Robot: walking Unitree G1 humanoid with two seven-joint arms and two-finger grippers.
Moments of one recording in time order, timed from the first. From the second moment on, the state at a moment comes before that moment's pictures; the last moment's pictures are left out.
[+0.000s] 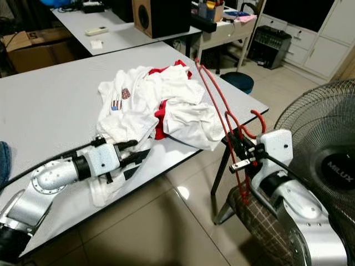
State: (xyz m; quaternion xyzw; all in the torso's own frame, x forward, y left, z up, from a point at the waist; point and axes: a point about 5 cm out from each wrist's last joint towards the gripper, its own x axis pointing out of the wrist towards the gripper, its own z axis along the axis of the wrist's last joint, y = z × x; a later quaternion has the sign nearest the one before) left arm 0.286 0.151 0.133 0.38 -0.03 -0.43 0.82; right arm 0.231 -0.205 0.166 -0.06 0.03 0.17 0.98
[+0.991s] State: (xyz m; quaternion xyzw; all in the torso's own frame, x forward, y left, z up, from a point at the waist) left arm 0.316 0.161 0.134 0.41 -0.02 -0.36 0.84; right arm 0.194 -0.220 0.158 -0.08 0.11 0.27 0.95
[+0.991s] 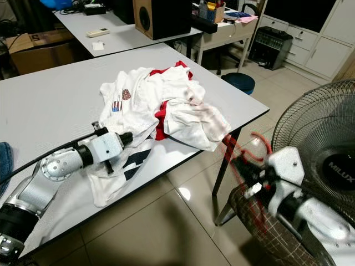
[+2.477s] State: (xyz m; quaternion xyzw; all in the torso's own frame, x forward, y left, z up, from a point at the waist) left arm 0.322 0.183 0.253 0.34 -0.26 -0.17 0.89; right arm 0.222 -0.188 0.161 -0.07 0.14 0.38 0.91
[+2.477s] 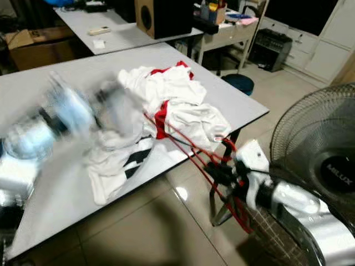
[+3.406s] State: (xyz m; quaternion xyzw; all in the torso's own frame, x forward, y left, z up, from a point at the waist) left arm 0.352 0.229 0.307 0.19 -0.27 -0.07 0.94; right arm 0.208 -0.181 0.152 -0.04 0.14 0.37 0.92
